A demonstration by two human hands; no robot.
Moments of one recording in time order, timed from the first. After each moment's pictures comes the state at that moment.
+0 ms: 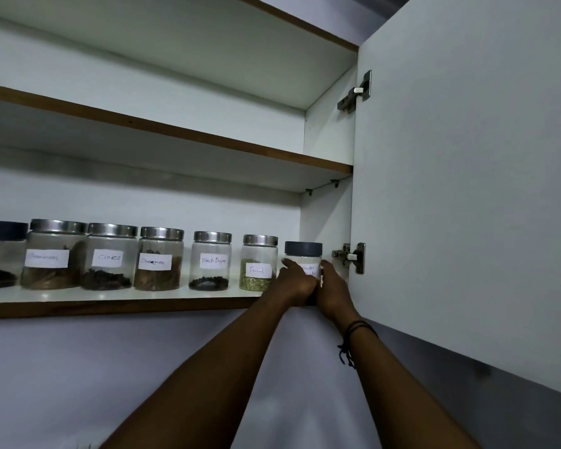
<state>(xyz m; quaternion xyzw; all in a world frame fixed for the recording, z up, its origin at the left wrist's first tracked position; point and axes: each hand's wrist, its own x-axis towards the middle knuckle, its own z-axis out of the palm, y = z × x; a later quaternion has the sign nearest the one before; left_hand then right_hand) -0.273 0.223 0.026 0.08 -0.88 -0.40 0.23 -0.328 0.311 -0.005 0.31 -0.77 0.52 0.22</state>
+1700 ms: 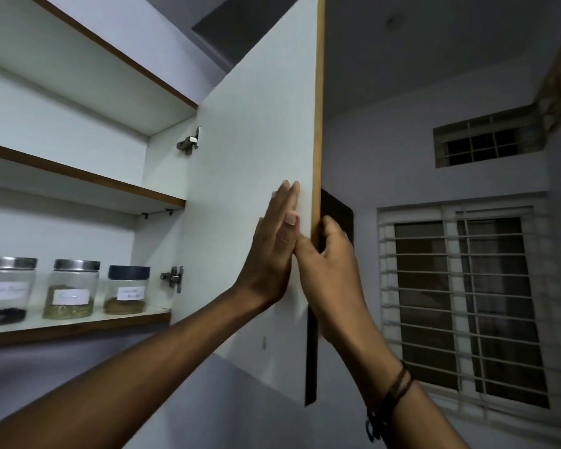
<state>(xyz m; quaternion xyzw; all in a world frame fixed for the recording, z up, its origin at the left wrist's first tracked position) -0.065 0.475 0.092 -0.47 -0.62 -0.49 0.40 -0.023 0.564 0.076 0.20 -0.68 0.52 0.47</state>
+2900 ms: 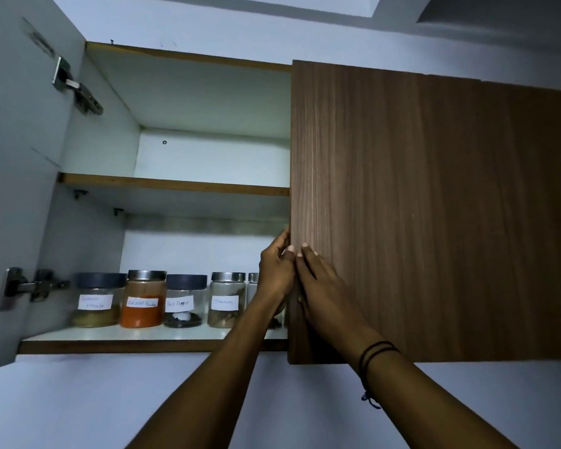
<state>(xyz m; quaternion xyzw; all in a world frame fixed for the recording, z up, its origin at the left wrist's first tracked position) -0.061 0.041 0.087 -0.06 -0.66 -0.50 0.55 -0.113 0.141 0.048 0.50 -0.70 0.21 0.46</state>
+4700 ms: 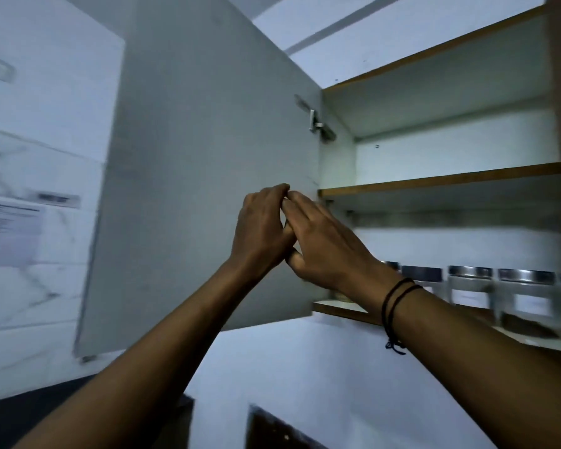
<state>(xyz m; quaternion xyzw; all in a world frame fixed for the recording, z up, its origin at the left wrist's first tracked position) 0.329 0.003 0.097 0.31 -0.68 0.18 0.64 0.206 0.055 0.101 0.77 -0.39 0.33 0.38</state>
